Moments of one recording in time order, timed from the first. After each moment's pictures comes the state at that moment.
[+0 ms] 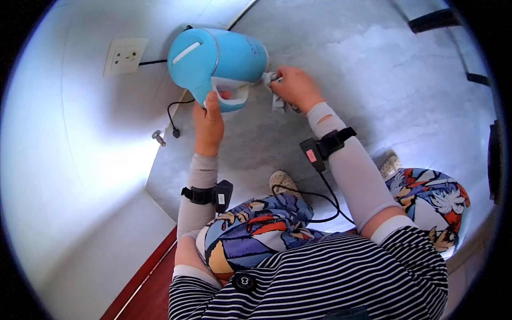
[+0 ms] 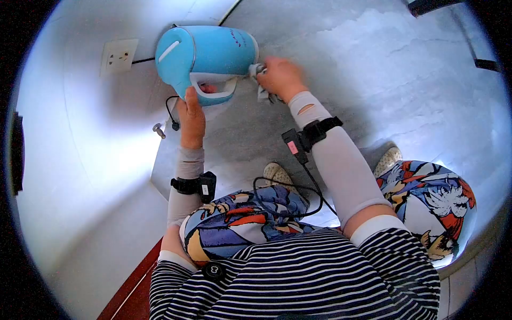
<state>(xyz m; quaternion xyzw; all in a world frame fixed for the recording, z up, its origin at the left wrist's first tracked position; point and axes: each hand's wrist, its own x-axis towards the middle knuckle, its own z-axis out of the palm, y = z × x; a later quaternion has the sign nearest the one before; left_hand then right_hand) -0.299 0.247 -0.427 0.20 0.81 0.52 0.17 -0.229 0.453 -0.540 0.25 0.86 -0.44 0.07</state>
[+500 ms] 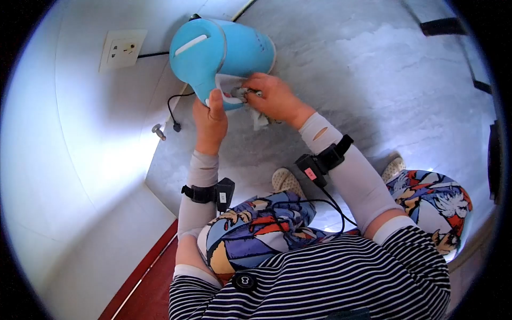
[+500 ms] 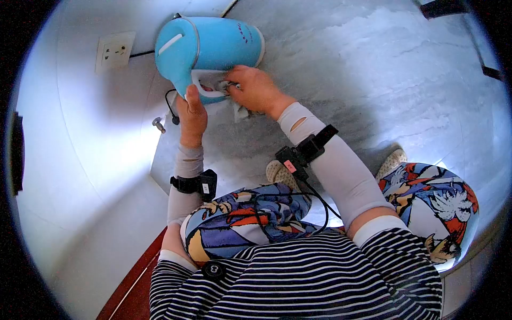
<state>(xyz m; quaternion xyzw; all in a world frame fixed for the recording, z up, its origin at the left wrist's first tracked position) -0.293 0.243 -0.419 0.25 0.87 0.42 0.08 -0.228 0.397 -0.509 0.03 0.78 -0.61 -0.14</state>
